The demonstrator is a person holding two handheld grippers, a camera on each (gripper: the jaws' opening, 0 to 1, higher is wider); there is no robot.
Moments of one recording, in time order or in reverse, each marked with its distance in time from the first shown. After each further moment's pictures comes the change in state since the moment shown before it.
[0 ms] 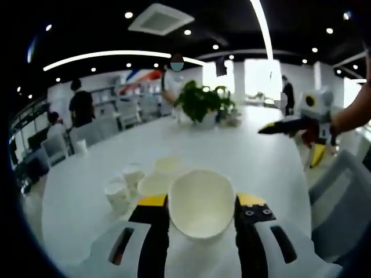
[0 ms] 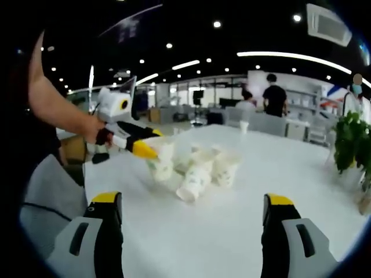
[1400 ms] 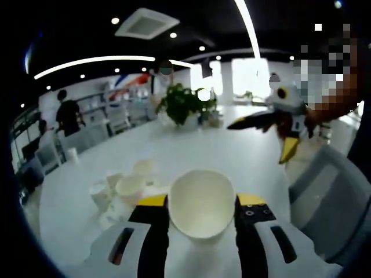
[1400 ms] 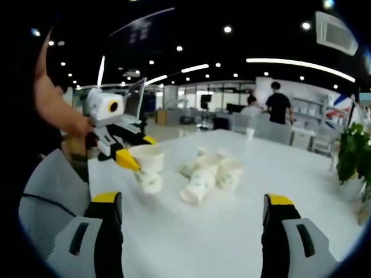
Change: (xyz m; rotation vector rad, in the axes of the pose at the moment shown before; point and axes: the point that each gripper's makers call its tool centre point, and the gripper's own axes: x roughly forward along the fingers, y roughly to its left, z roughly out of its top) left arm -0.020 -0.065 0.000 0.048 -0.015 -0.068; right arm -0.011 0.011 0.002 -0.029 -0.001 0.037
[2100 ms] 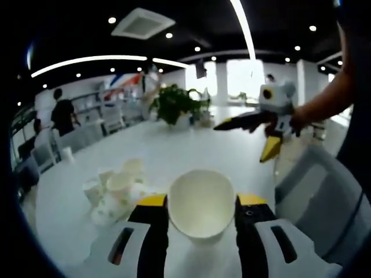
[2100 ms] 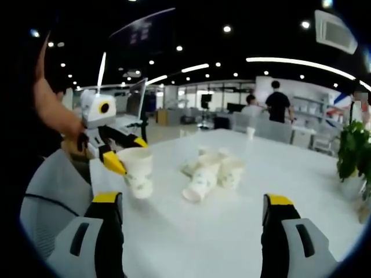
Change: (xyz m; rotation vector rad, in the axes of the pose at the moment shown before) left arm -0.015 -0.031 -0.003 0.000 -0.002 -0.046; right arm -0.007 0.006 -0.001 0.004 -0.001 0.002
